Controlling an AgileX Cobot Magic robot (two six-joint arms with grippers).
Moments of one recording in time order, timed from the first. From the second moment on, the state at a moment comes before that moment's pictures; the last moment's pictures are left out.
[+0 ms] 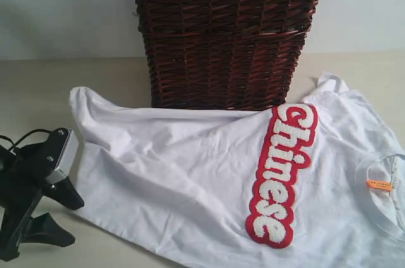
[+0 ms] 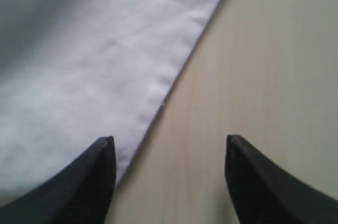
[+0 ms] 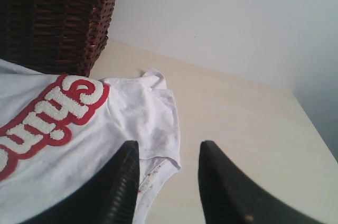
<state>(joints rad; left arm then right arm) -0.10 1.81 -0.73 -0.82 0.74 2.10 -0.16 0.01 -0.22 0.26 0.58 -0.55</state>
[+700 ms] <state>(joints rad) -0.17 1.79 -0.74 -0.83 0.58 2.10 -0.16 0.01 -0.22 0.26 0.58 -0.55</state>
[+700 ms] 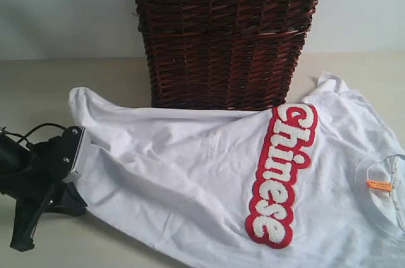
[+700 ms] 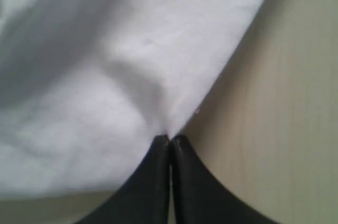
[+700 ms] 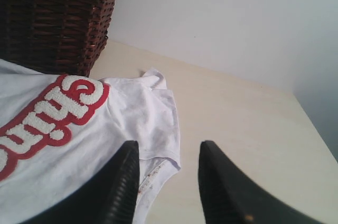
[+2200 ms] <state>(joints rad) -0.37 1.72 -0.74 -1.04 0.67 2.10 -0.16 0.01 -0.22 0.26 0.58 -0.55</state>
